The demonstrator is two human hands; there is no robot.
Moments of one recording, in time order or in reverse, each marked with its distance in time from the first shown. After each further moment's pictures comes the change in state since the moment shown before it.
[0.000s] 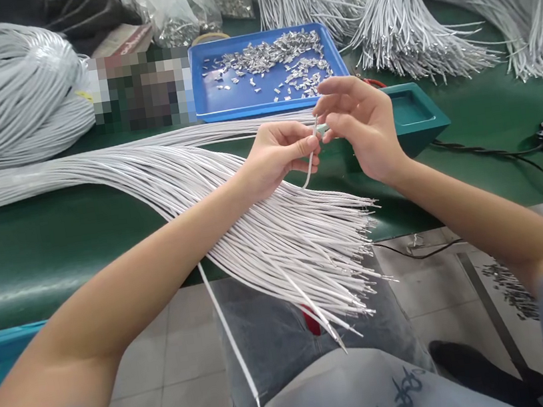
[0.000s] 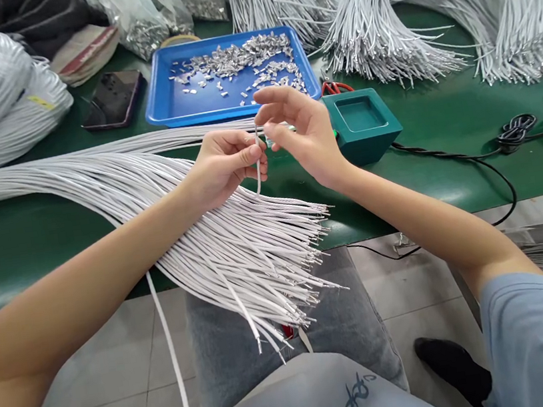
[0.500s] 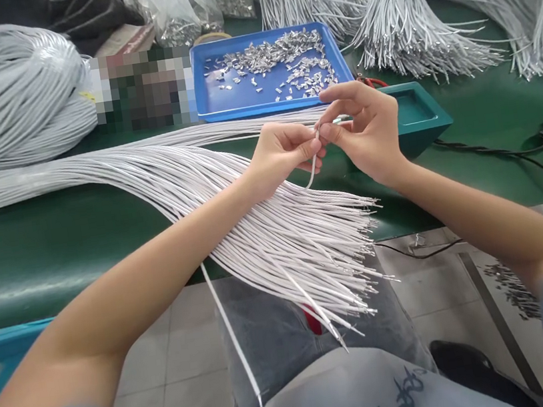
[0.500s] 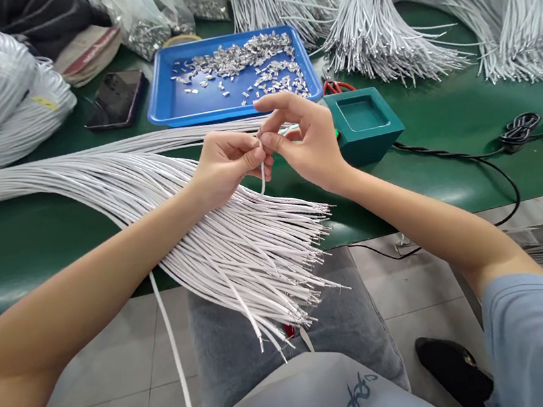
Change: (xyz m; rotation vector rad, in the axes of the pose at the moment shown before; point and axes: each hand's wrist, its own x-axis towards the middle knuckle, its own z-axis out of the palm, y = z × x) left_hand -0.002 0.002 0.005 0.050 0.020 0.018; right_hand -0.003 -0.003 0.002 -0.017 0.018 0.014
